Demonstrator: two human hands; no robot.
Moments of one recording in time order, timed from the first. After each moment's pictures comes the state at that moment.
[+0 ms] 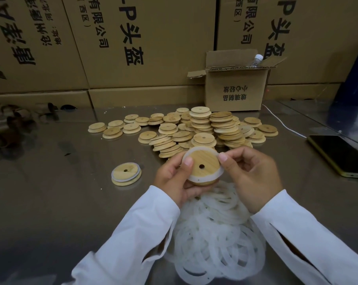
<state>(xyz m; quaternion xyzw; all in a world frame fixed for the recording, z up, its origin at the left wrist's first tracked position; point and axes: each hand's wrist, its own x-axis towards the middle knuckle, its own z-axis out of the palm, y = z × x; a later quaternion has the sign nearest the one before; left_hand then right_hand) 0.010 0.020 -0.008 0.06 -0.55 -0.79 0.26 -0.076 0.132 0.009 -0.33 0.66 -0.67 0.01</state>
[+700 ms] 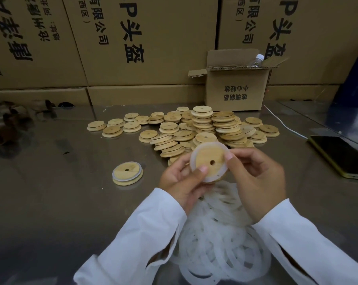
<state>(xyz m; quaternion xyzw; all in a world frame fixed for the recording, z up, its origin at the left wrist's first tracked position) 0.007 0.021 -0.012 0.05 -0.48 -0.84 0.25 -0.067 0.128 0.002 -0.29 0.63 -0.72 -0.04</state>
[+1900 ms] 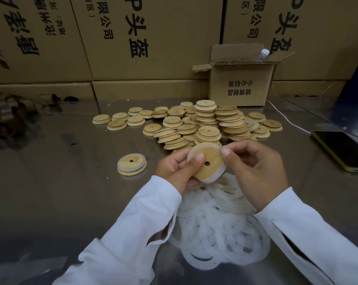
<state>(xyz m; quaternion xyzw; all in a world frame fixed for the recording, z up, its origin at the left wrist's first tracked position) 0.016 0.012 -0.012 0.07 -0.58 -0.77 0.26 -0.064 0.135 0.009 -0.35 0.67 -0.65 -0.02</state>
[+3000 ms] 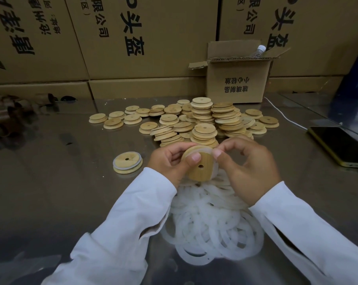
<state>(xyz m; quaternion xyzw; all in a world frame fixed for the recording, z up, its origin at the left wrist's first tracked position) 0.017 0.003 -0.008 0.06 -0.71 -0.63 0.32 -0.068 0.137 0.009 -0.39 0.74 -0.55 -0.05</state>
